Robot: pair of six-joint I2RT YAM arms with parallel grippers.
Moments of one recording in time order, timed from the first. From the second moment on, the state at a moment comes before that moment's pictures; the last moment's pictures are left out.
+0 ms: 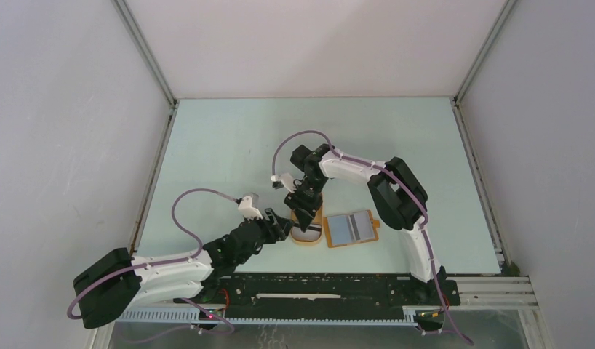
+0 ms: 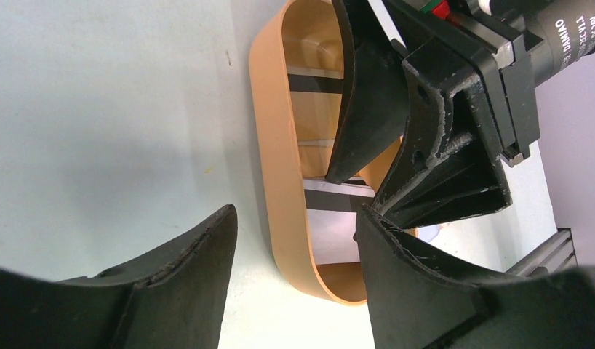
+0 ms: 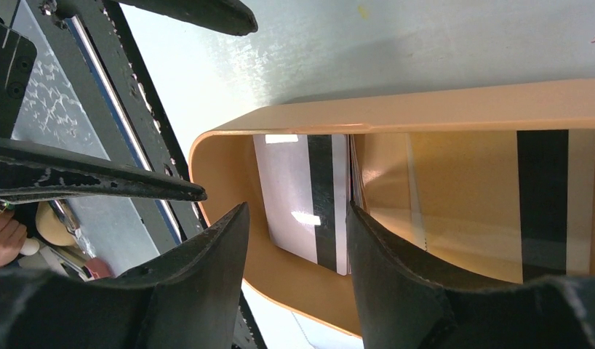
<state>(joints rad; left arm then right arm) -0.98 0.94 0.11 0.43 -0.41 -0.92 0.78 2.16 1.63 -1.00 -0.66 -0.38</state>
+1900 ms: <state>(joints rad) -0.98 1.05 0.17 0.36 -0.36 -0.91 0.78 2.21 1.64 -1.05 -0.76 -0.39</state>
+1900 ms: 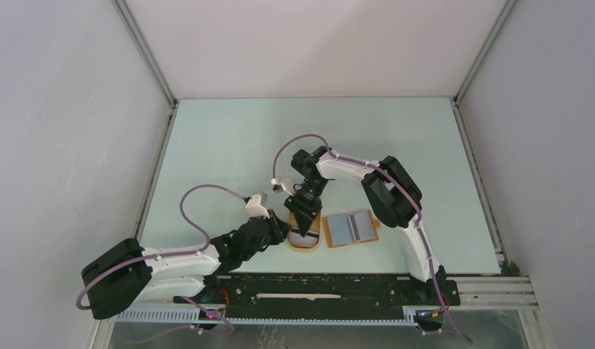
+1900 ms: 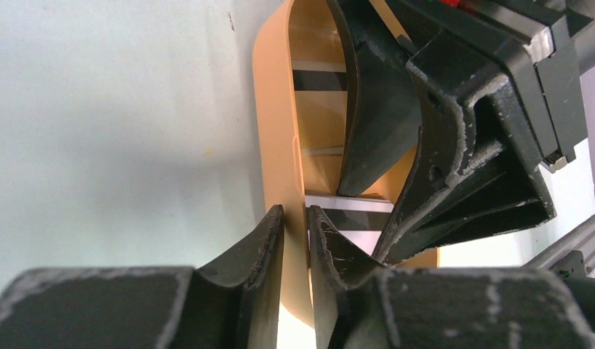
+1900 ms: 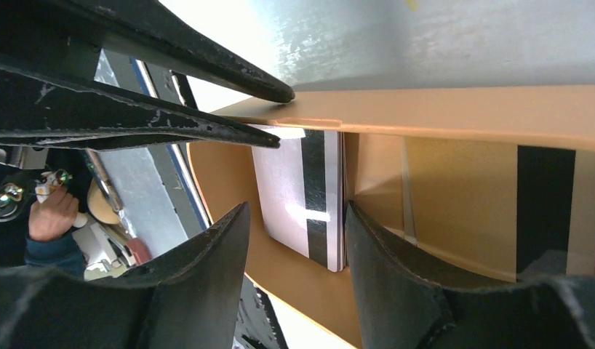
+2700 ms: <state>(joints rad) -0.98 1.07 0.19 0.34 -0.37 -0.91 0.75 2.24 1.65 -1.10 -0.93 -0.38</state>
